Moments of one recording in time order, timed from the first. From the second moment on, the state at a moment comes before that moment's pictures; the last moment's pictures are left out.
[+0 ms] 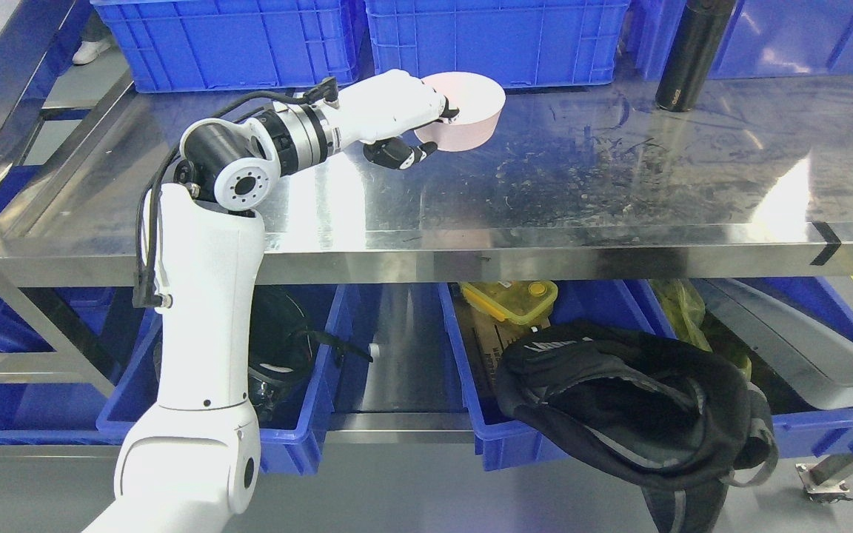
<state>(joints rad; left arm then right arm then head) -0.72 0.01 0.03 -1.46 -0.93 -0.66 -0.94 0.00 0.00 0.05 0.00 0.06 -0.08 -0.03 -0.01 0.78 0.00</state>
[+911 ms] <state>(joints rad) -0.71 0.00 0.12 -1.54 -0.87 -0.71 -0.94 0.00 0.00 0.05 0.00 0.06 -0.08 -0.03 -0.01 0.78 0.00</state>
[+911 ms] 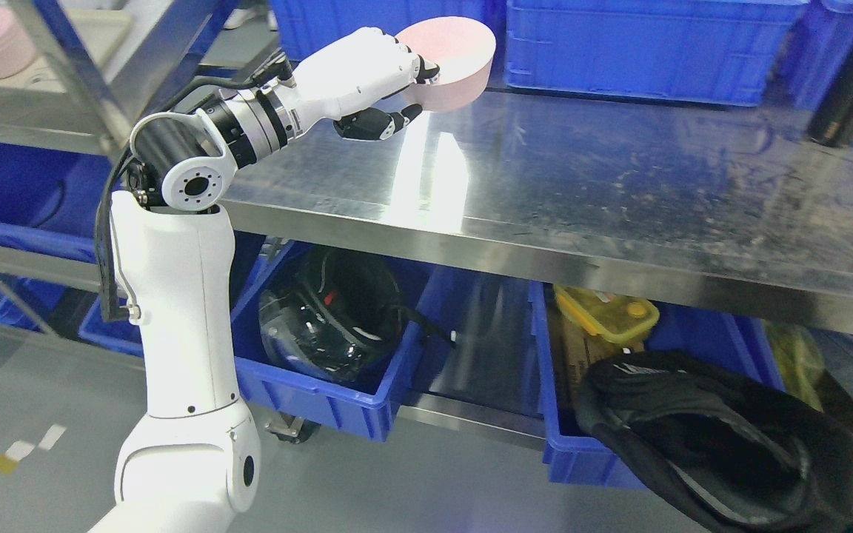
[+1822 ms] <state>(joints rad) -0.65 0.00 0.14 -1.56 -0.86 -0.74 -0.92 0.00 0.00 0.05 0.00 0.06 -0.08 -0.03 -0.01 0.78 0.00</state>
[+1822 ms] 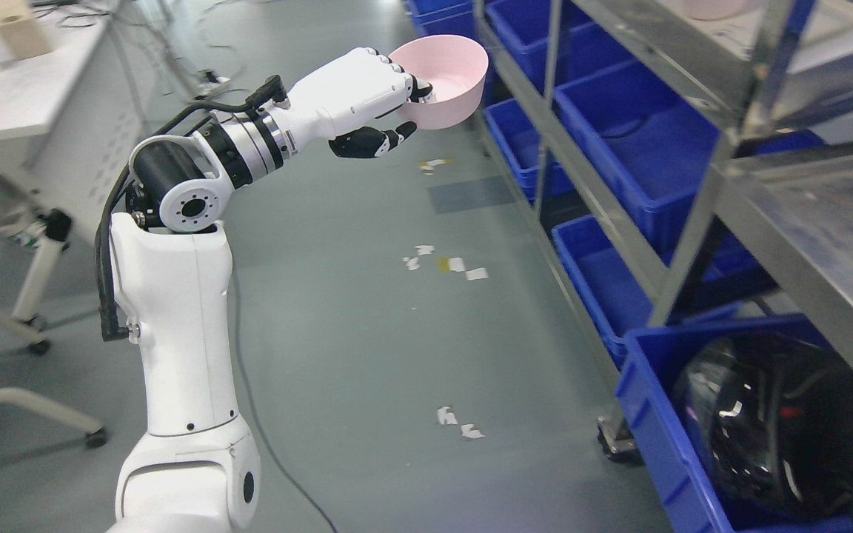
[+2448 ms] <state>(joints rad) -0.62 0.00 0.15 -1.56 -0.86 -0.74 -0.92 0.00 0.00 0.05 0.00 0.06 -0.08 -0.02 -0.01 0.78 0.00</state>
